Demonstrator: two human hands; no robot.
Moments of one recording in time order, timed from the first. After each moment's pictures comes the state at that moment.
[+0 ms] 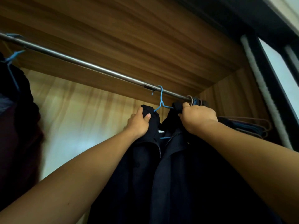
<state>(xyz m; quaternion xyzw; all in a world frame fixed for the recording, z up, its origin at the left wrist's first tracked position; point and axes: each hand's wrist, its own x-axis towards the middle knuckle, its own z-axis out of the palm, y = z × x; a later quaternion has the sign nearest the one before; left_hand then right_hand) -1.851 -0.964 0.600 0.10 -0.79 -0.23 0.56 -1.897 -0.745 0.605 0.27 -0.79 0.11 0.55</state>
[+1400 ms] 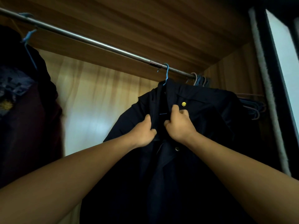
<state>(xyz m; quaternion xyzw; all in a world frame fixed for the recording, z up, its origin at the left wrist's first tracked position) -1.792 -0.929 0.483 0.06 -0.88 -0.20 0.42 -1.869 -0.787 0.501 0.43 -0.74 0.39 0.33</state>
